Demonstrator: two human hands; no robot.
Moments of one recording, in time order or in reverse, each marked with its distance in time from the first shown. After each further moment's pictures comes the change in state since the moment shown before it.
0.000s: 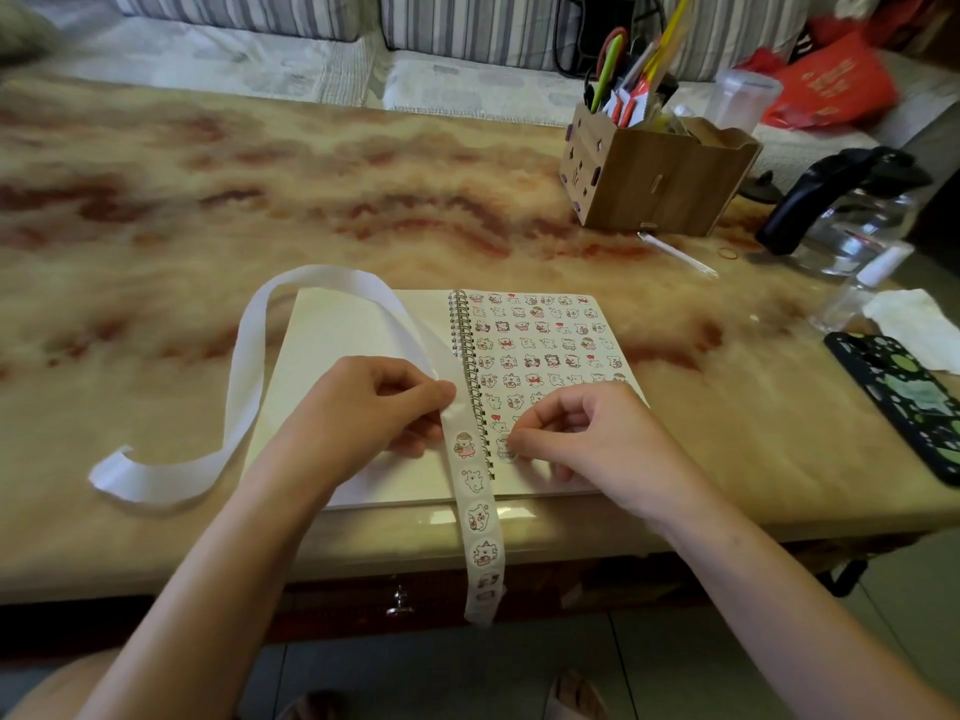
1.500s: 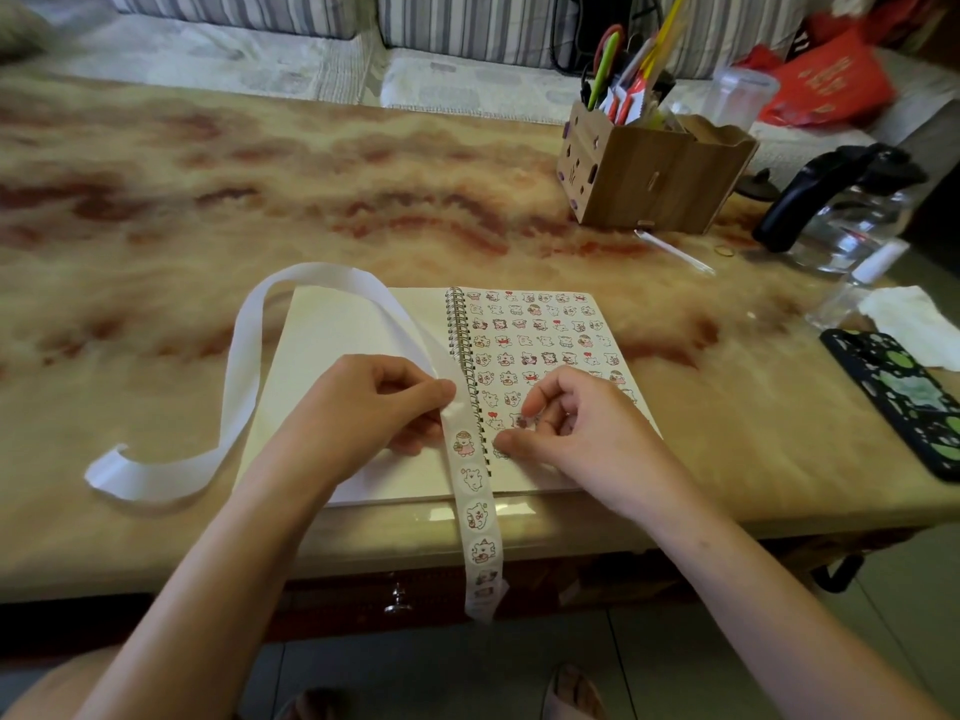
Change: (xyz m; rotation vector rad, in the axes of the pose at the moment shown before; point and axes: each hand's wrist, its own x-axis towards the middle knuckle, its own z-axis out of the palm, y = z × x) left_hand 0.000 0.001 0.001 0.018 -0.004 0.001; right_hand 0.009 0.013 0.003 -0.154 0.077 -0.089
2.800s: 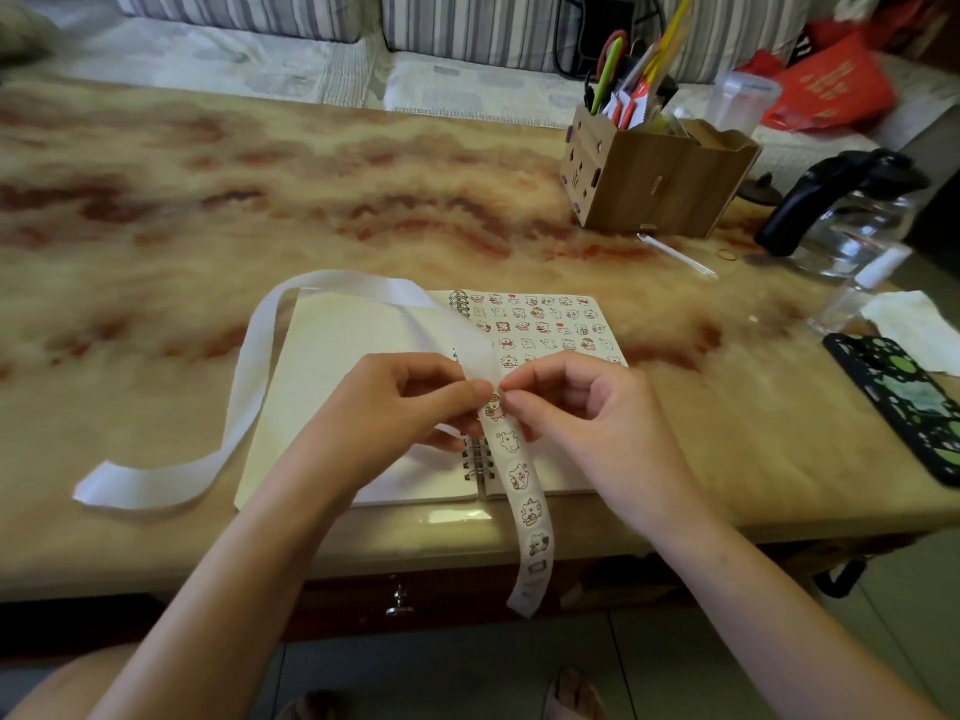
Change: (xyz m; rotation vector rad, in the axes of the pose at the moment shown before) left_hand -0.010 0.008 0.006 -0.091 -0.118 0.121; right_hand -0.013 -0.019 0.000 0.374 0.074 -0.260
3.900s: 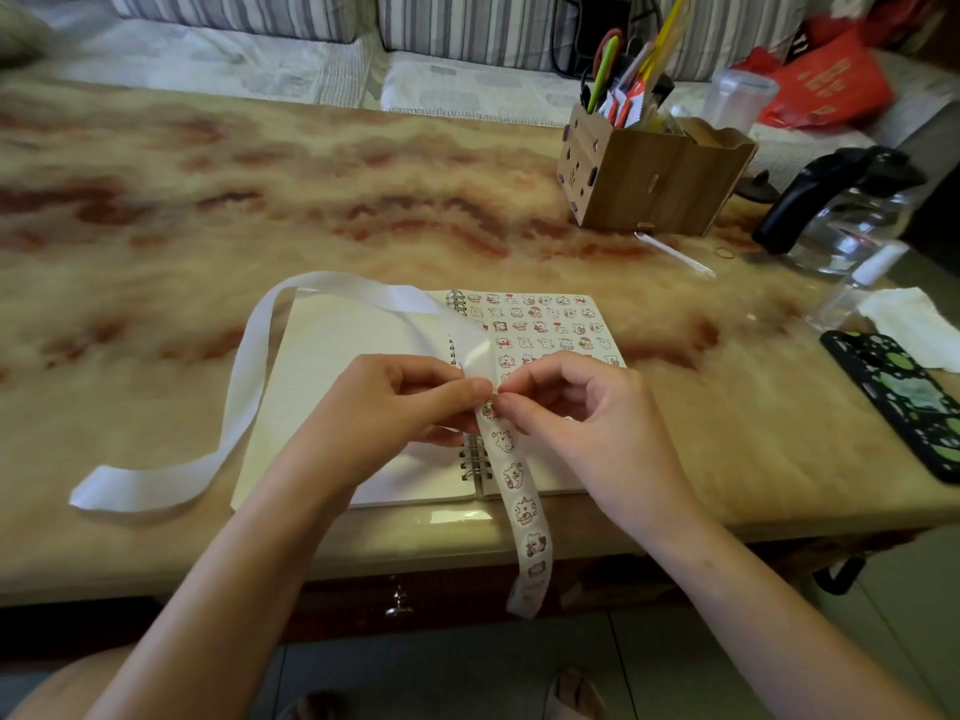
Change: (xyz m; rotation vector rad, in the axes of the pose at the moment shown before) left_hand 0.001 0.001 0.001 -0.060 0.015 -0.027; right_hand -0.003 -0.004 0.002 -0.120 0.034 -0.053
